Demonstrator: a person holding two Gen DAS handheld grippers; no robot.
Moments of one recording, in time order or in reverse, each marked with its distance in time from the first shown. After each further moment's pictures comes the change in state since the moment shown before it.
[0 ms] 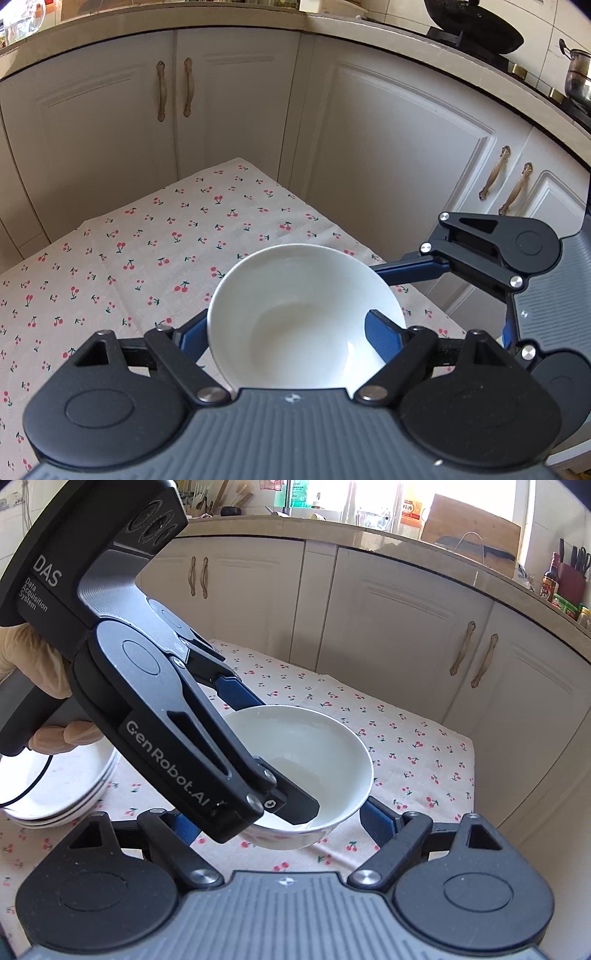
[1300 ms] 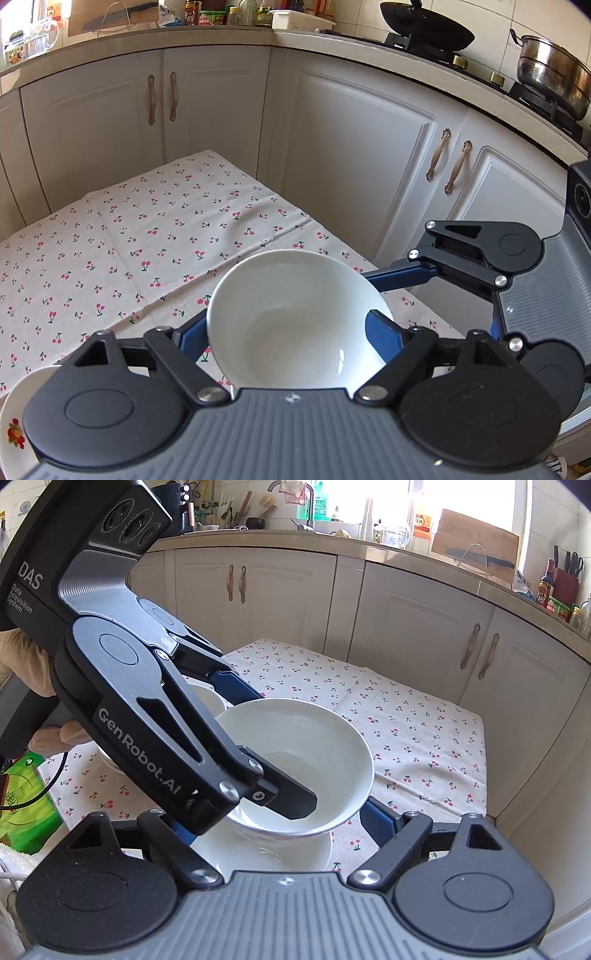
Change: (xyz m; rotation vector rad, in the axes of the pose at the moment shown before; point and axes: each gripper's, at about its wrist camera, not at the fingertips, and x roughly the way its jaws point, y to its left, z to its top) left arm -0.085 -0.077 -0.080 -0.002 -0.052 -0.004; right arm -0.094 0.083 -0.053 0.011 -0.019 0.030
